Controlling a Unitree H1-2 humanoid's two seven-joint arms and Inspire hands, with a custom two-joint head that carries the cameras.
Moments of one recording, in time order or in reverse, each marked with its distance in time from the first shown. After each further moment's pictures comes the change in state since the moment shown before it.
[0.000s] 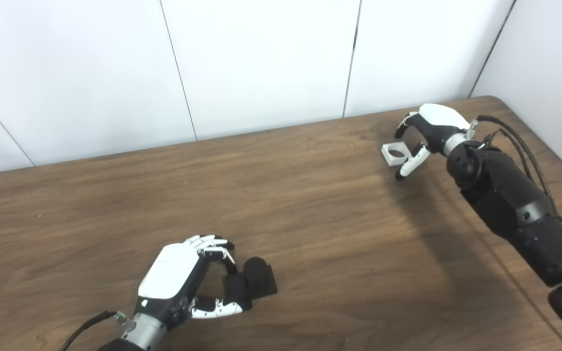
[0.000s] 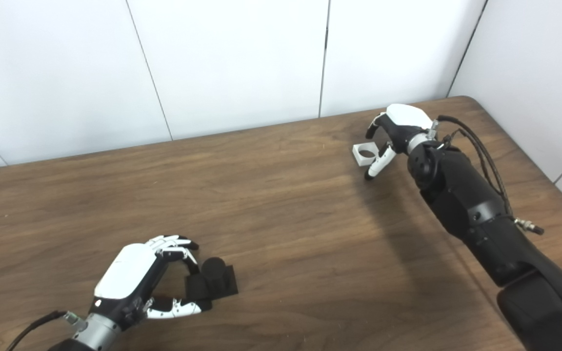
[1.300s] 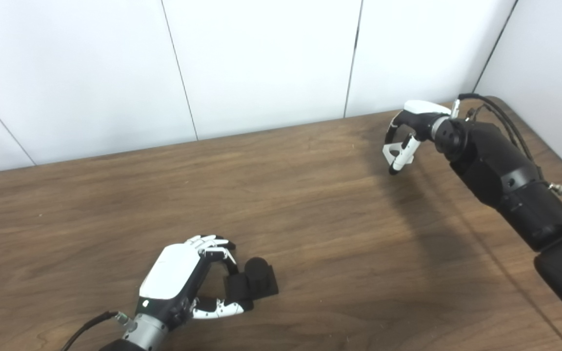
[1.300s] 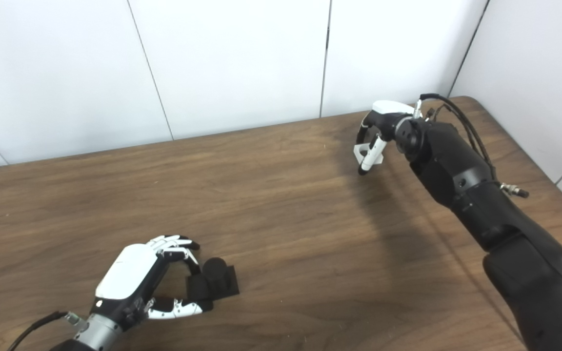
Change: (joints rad) left arm 0.002 -0.007 0.000 -0.001 0.003 0.010 -0.001; right arm -0.156 -0.006 0.088 0.132 0.005 0.001 0.205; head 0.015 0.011
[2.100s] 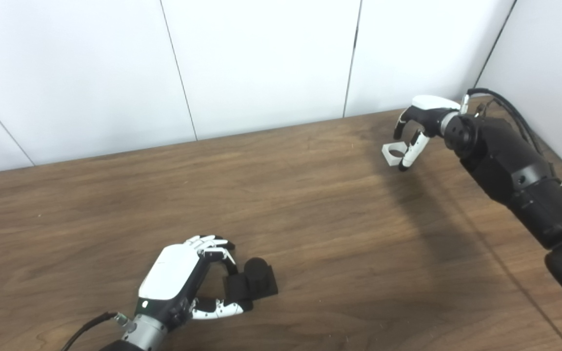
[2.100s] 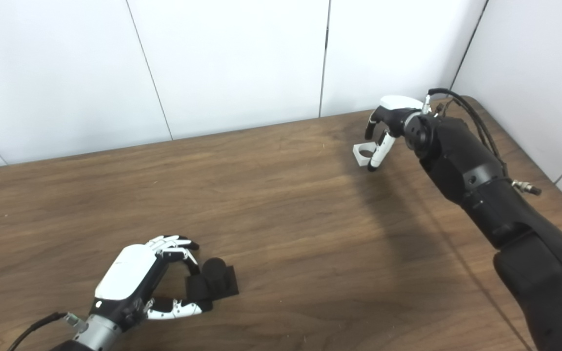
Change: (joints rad) left arm 0.004 0.000 0.002 -0.004 -0.002 0.005 0.000; right arm 0.002 -0.034 -0.002 -0.013 -0.011 -0.031 0.000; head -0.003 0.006
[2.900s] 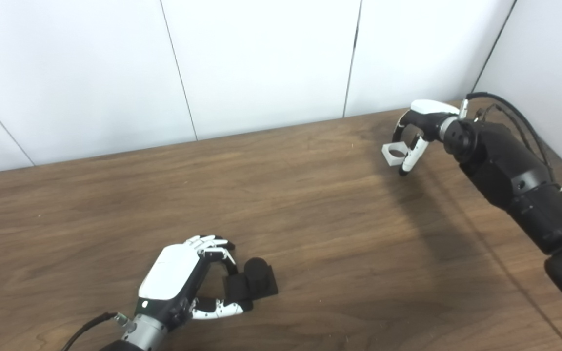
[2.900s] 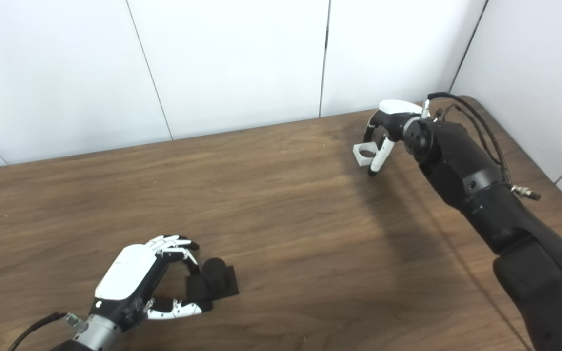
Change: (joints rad) left arm 0.000 0.001 0.000 0.000 0.001 -0.001 0.000; right arm 0.023 0.008 -0.014 -0.011 0.007 0.005 0.000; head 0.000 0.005
